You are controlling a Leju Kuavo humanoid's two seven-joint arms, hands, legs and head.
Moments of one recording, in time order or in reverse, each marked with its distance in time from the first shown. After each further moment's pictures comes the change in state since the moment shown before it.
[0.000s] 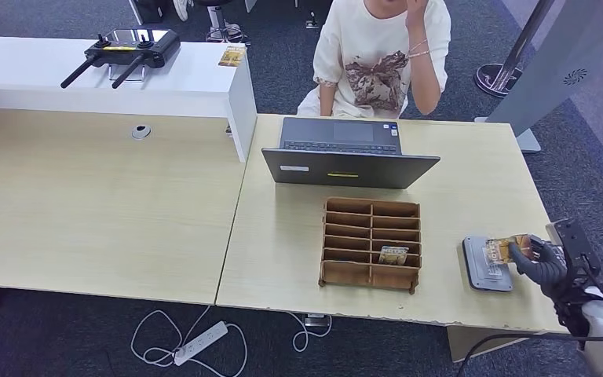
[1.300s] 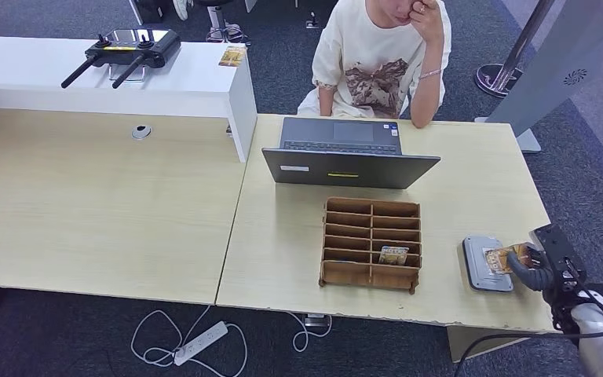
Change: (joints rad) left arm -0.003 0.000 0.000 0.000 -0.006 -0.006 0.006; right arm -0.001 0.018 0.002 0.033 0.183 -0.118 0.039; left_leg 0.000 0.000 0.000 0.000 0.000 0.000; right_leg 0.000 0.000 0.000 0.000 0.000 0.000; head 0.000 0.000
